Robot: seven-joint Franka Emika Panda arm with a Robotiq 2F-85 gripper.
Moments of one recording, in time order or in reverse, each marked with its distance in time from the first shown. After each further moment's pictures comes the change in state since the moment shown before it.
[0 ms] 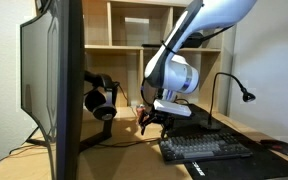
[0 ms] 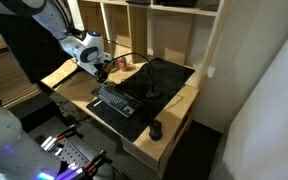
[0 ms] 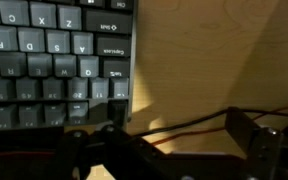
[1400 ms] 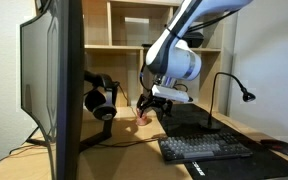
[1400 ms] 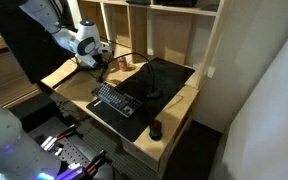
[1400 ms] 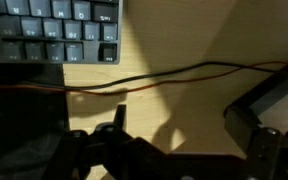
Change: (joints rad) arm 0.004 -0.120 -0.001 -0.033 -0.087 0.076 0.080
